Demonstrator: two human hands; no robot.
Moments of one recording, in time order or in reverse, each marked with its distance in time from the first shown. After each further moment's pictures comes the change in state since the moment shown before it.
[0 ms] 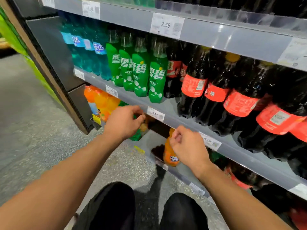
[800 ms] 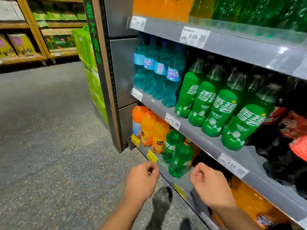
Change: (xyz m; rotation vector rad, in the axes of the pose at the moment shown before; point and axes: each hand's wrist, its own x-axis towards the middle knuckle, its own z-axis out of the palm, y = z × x) left_hand -0.027 -0.178 0.022 -0.310 -0.008 -0.495; right_hand 0.087 -0.100 0.131 -0.015 -0.149 -0.078
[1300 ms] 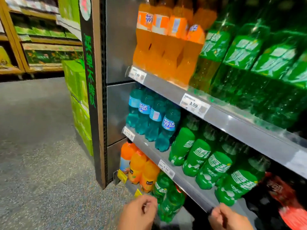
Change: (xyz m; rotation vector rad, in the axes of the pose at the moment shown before) left_hand 0.050 0.048 -0.072 -0.407 -0.123 -0.020; right_hand 0.034 -0.032 -0.070 0.132 0.330 0.002
